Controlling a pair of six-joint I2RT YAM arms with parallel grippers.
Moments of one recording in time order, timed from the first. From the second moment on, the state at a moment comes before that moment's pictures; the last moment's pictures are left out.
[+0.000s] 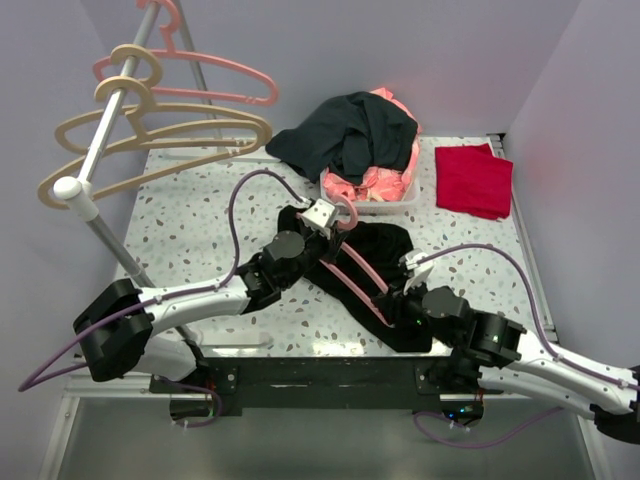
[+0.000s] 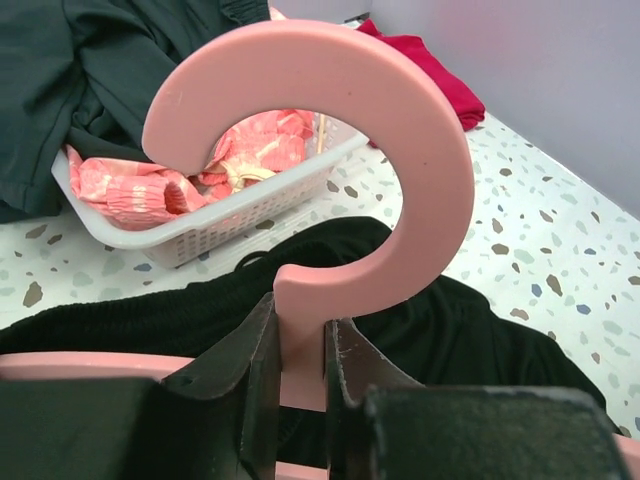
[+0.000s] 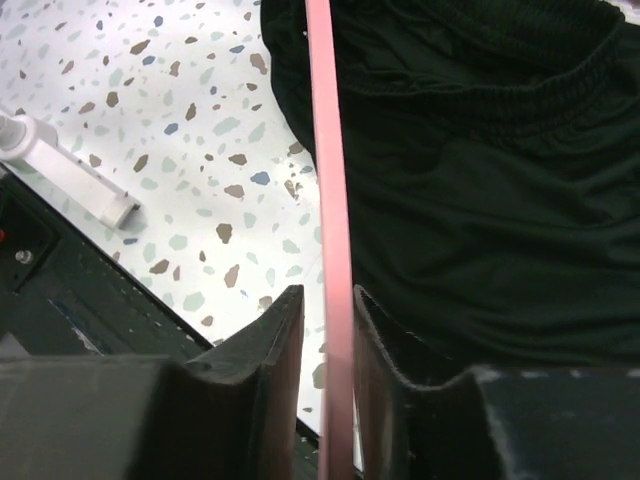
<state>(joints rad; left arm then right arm) -0.97 1.37 0.75 0.53 -0.30 -0.16 1.13 0.50 0.48 -0.42 0.38 0.47</state>
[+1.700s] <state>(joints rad) -0.98 1.32 0.68 0.71 -0.58 -0.13 0.50 1.11 0.63 -0.13 0.17 0.72</state>
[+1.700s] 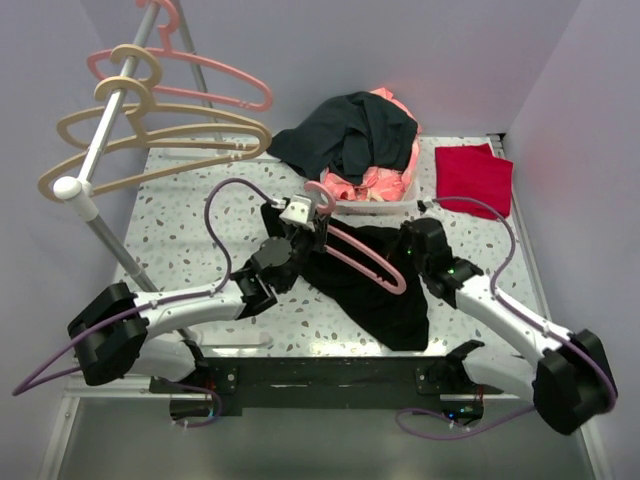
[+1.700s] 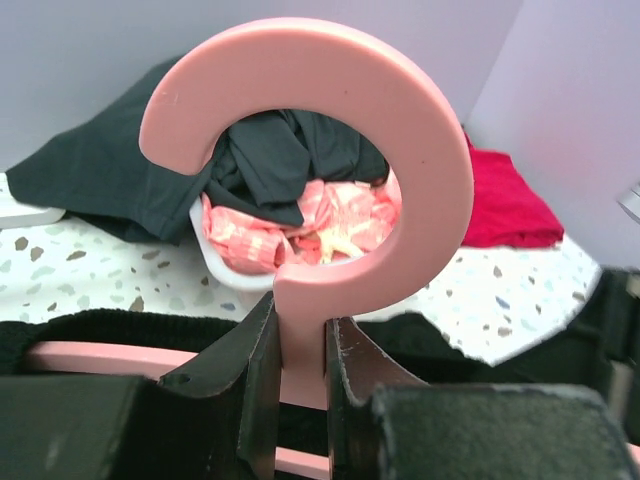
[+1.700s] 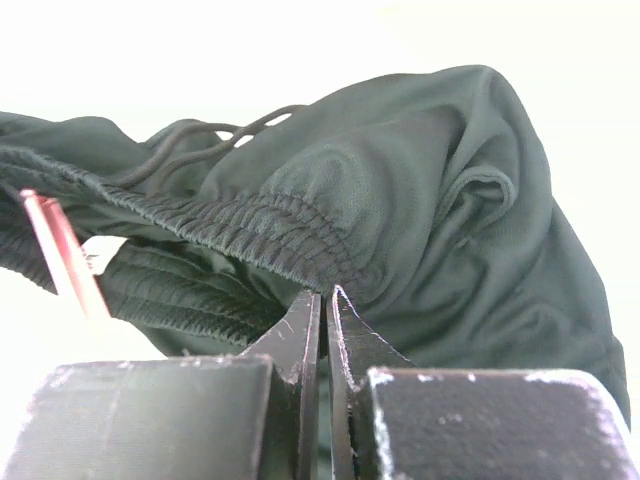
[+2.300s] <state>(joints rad) -0.93 1.44 0.77 0.79 -0.70 -0.17 0.50 0.79 0.59 -0.37 0.20 0.78</state>
